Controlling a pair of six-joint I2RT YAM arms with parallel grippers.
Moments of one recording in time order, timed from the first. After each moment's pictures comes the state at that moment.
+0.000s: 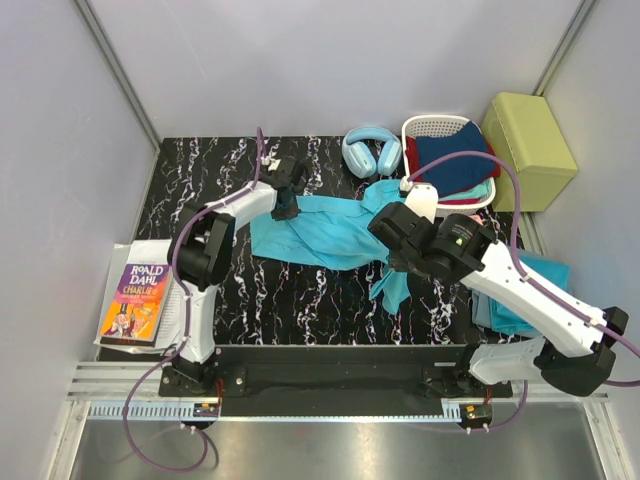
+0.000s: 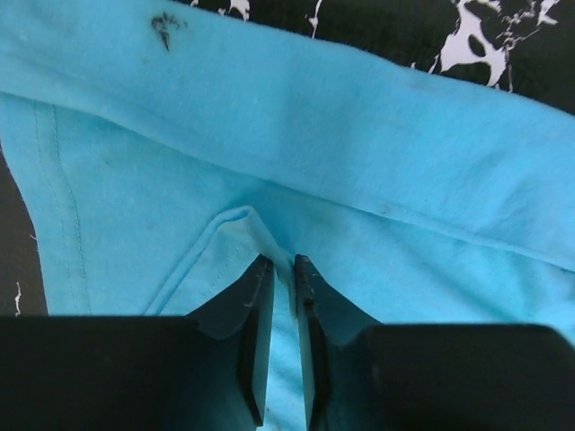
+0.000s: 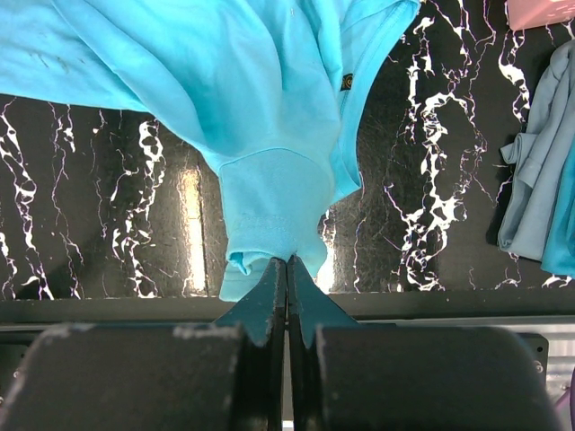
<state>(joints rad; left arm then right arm) -0.42 2.11 1.57 -0.53 -0.28 -0.60 0.97 1.28 1.51 -1.31 0.56 0.89</state>
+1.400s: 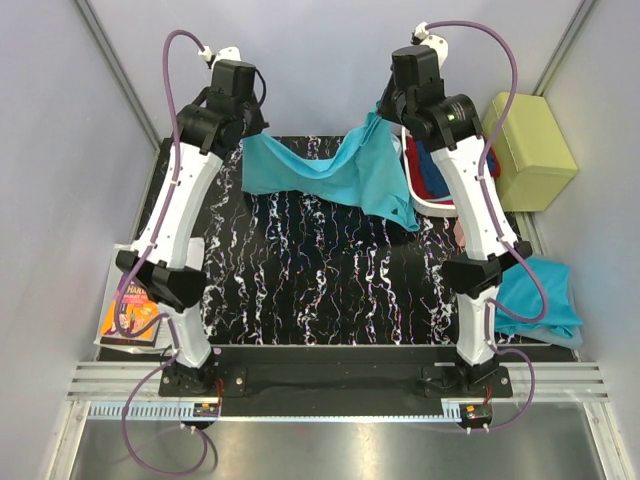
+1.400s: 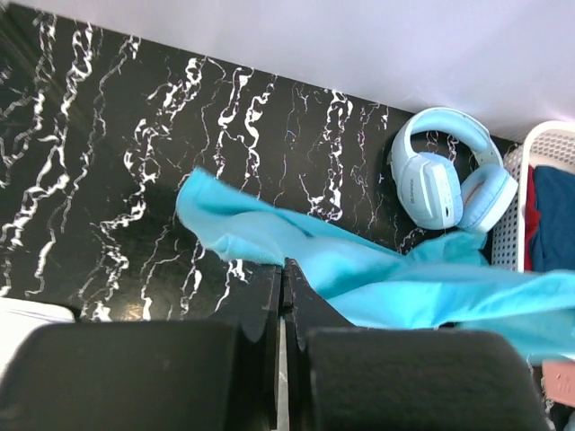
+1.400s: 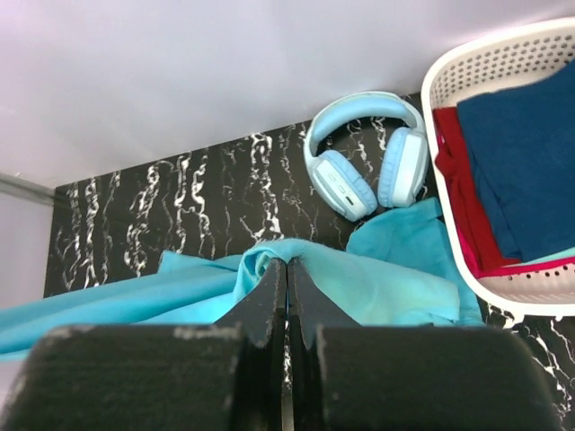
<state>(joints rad) -0.39 1.86 2.35 -1.03 -0.37 -0.48 0.49 2.05 2.70 -1.07 0.40 0.54</state>
